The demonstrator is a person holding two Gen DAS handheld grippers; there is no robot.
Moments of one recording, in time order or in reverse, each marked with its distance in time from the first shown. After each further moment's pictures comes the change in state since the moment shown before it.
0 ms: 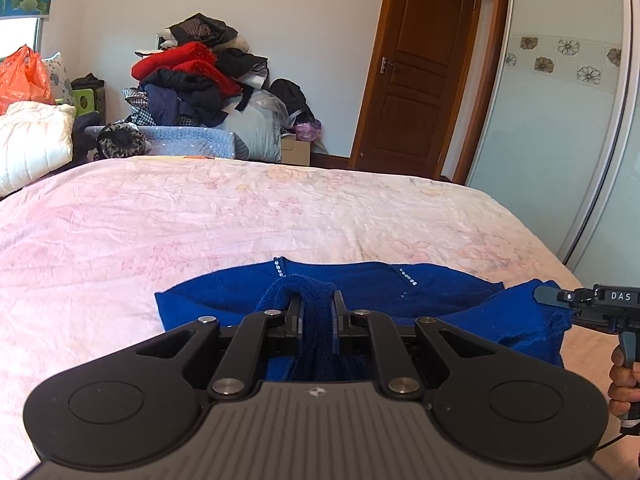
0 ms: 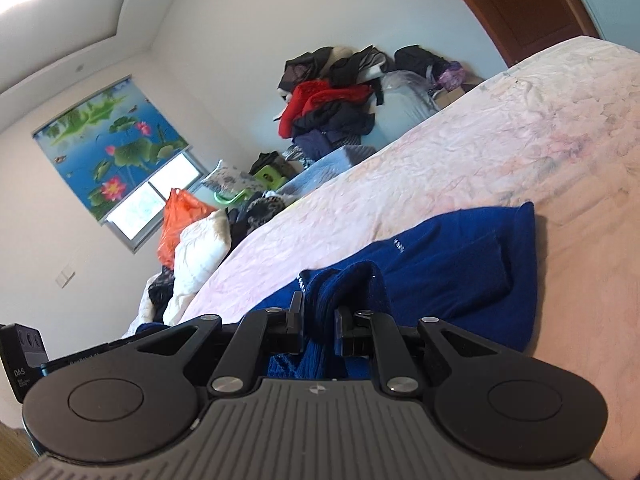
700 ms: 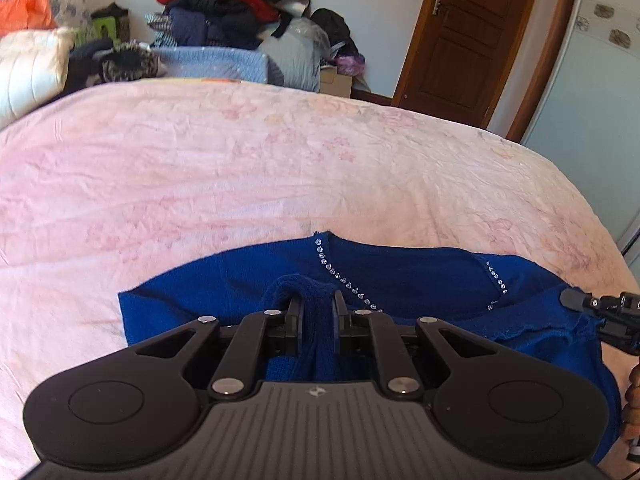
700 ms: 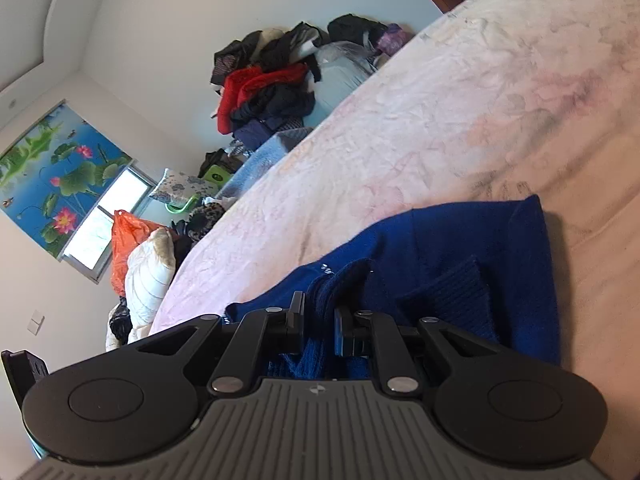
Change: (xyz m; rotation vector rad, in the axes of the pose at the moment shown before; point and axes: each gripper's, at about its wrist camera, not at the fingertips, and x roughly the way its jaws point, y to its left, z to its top) left arm 0.145 0.038 0.017 -0.108 0.218 0.072; right arm 0.118 -0.076 0.024 0.159 0.075 -0.109
